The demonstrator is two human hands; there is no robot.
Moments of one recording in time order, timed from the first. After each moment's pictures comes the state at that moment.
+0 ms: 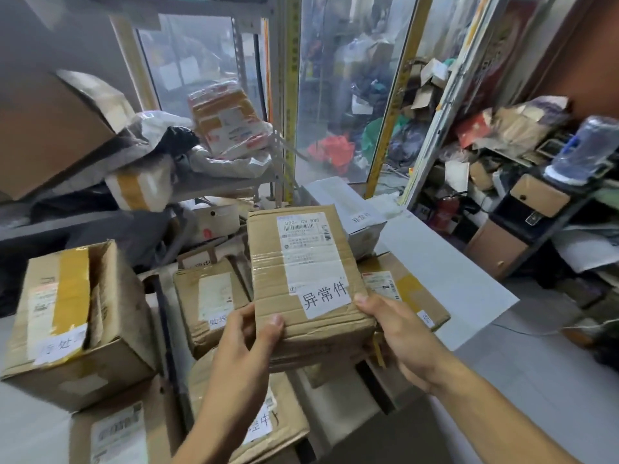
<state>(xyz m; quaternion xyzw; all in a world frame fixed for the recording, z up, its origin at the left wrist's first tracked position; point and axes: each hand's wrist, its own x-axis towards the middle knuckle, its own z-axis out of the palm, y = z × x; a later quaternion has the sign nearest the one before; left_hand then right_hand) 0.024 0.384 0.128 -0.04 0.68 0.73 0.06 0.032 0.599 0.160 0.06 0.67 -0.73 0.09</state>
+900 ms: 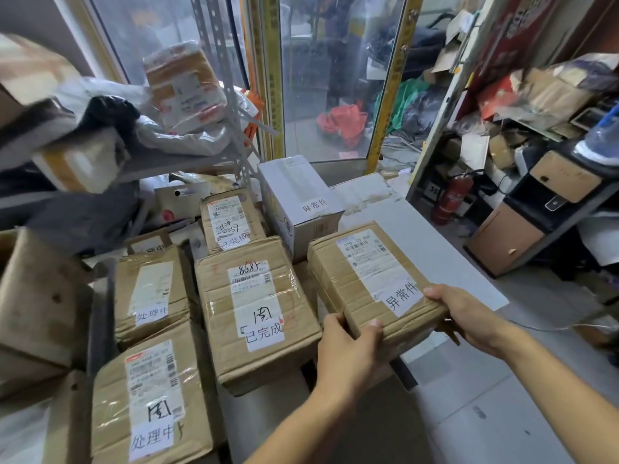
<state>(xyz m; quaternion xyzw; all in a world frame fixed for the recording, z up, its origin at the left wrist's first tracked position) 0.009 0.661 0.076 -0.14 0.72 0.65 0.19 -0.018 0.883 0.079 0.18 0.77 -0.58 0.17</state>
